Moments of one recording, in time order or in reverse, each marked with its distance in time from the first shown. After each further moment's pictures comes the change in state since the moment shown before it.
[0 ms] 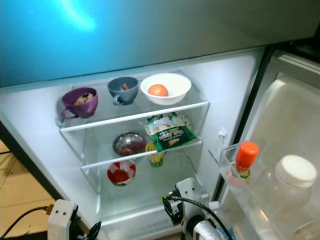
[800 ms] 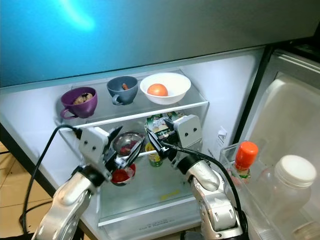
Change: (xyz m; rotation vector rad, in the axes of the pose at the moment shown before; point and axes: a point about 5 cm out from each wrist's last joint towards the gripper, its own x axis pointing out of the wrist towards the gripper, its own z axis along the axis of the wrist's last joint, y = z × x) left arm 0.017 -0.070 0.171 0.298 -0.710 -0.273; right arm 0.004 0.008 0.183 -0.132 -0.576 0.132
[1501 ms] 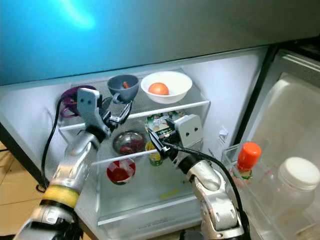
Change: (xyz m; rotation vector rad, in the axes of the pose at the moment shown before) left arm 0.084 0.063 0.016 -0.124 -0.118 0.145; right arm -0.001 -0.005 0.003 -0.017 -0.001 -0.012
